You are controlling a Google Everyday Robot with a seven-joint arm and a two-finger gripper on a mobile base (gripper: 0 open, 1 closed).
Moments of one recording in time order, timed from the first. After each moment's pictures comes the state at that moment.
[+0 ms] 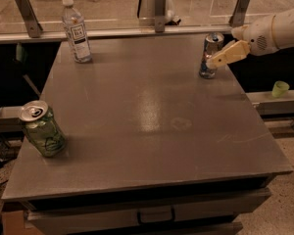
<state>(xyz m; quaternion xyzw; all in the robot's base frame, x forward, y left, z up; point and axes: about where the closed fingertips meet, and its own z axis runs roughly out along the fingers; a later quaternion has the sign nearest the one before) 0.684 -0.224 0.921 -0.42 0.77 0.18 0.44</state>
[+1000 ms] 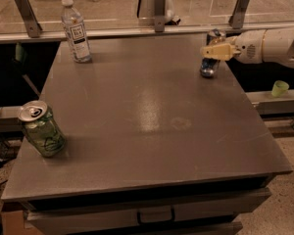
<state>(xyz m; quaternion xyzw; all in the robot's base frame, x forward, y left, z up) 0.712 -0.208 0.903 -0.34 0.74 0.29 0.50</state>
